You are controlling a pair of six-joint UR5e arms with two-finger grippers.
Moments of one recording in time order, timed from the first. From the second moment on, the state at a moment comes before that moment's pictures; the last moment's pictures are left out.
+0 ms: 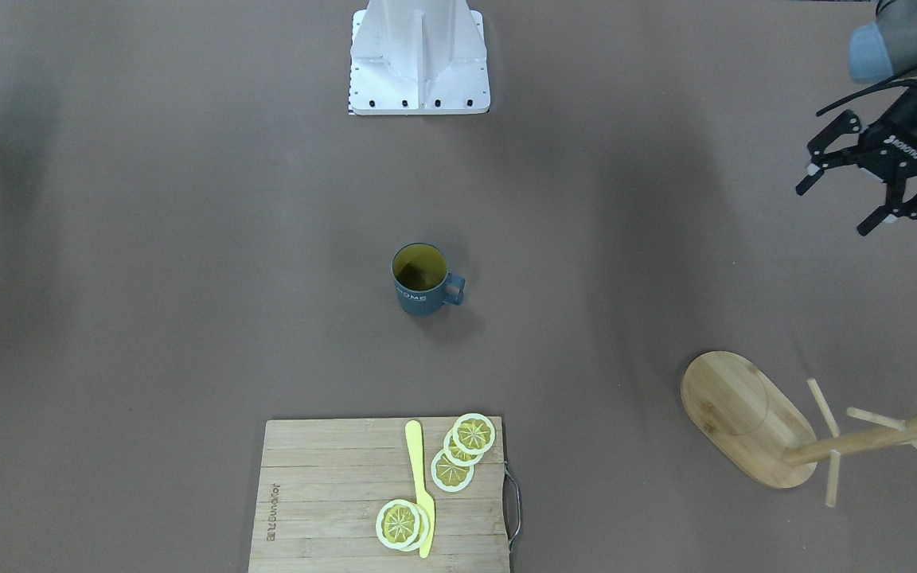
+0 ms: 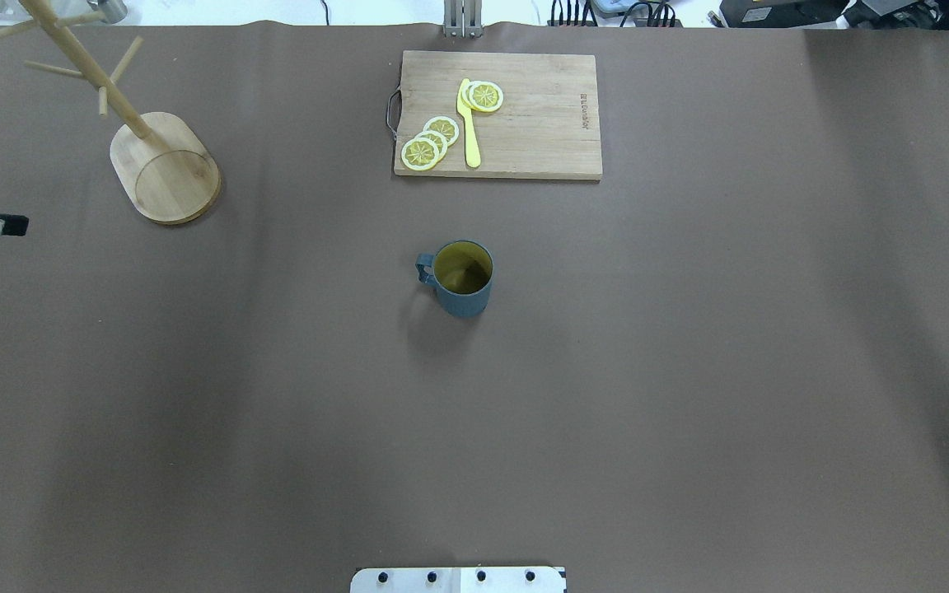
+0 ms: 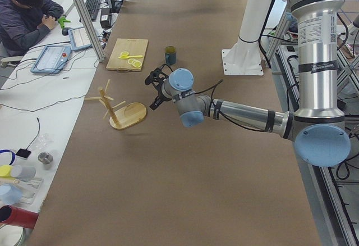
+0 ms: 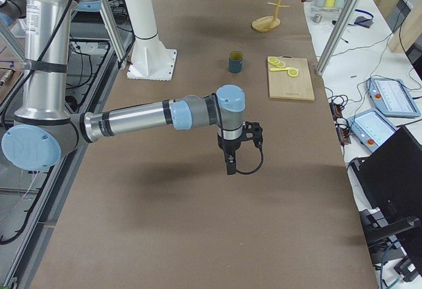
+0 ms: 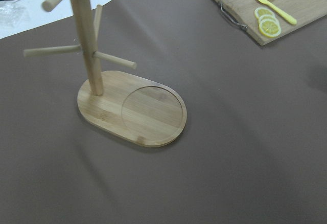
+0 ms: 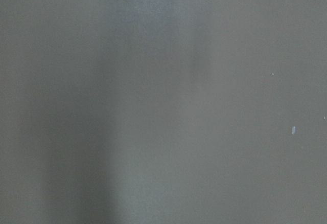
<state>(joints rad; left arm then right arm) -1.10 -1.51 -1.83 -2.57 -2.23 -0.55 1.44 -1.73 1.90 -1.56 2.21 0.11</state>
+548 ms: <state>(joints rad) -0.83 -1.74 -1.70 -2.57 -2.06 -0.64 1.52 -1.86 1.83 -1.44 2.23 0.10</state>
